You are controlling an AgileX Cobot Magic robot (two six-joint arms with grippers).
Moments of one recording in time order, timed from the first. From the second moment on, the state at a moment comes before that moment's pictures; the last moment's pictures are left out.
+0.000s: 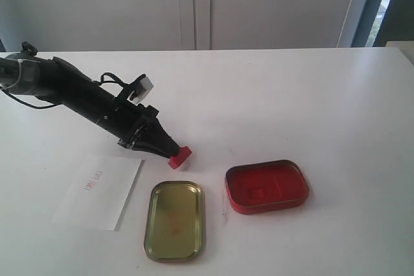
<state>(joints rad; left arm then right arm) -0.24 2.32 -1.57 -1.10 1.24 0.91 -0.13 0.01 0.00 0.00 0.35 0.20</state>
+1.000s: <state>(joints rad) -0.24 2.33 -1.57 -1.14 1.24 0.89 -0.13 0.01 0.00 0.00 0.35 0.20</state>
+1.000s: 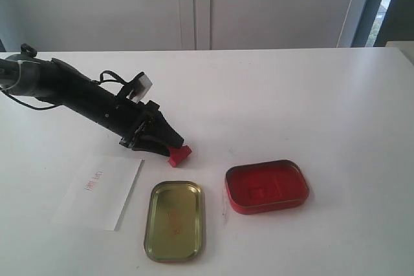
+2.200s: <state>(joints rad) -0.24 2.28 -1.77 -0.78 1.19 0.67 -0.13 0.01 0.00 0.00 0.35 0.20</state>
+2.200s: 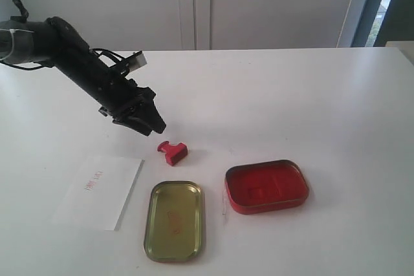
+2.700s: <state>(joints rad) -0.24 2.28 -1.77 -0.78 1.20 0.66 -0.13 0.01 0.00 0.00 0.35 0.20</state>
